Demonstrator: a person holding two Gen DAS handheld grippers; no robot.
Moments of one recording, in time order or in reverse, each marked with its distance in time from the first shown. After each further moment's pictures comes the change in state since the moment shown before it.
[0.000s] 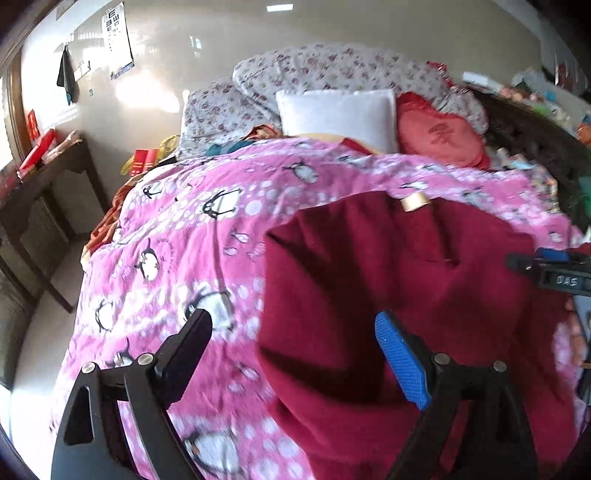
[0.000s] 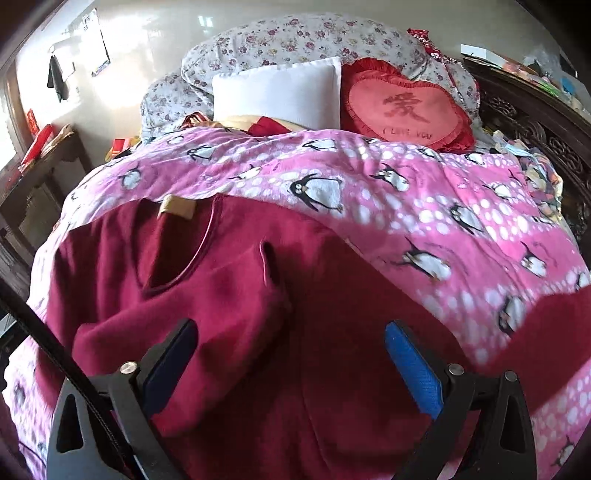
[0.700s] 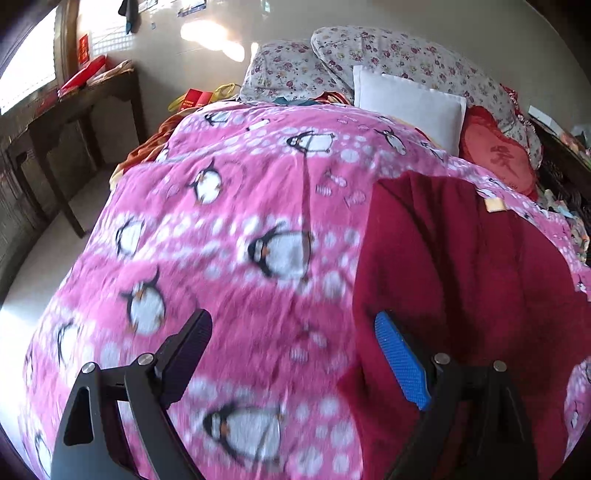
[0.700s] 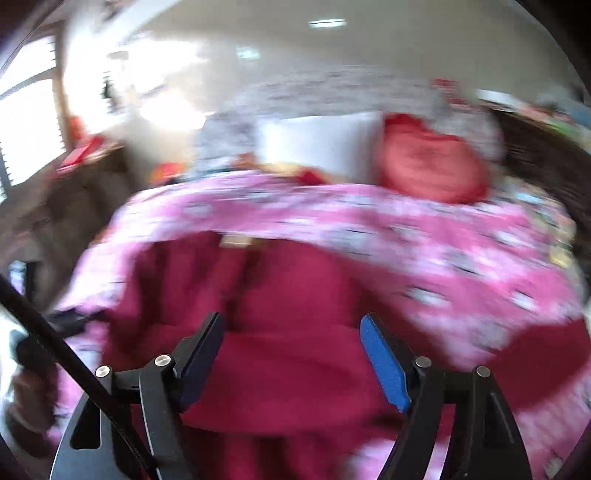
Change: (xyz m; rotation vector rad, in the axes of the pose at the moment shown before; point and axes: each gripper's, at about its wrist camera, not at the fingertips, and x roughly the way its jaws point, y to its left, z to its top) left arm 0.010 0.057 -0.049 -0.269 0.089 0.024; right arm -0.088 0.025 -0.011 -0.115 -0.156 0.191
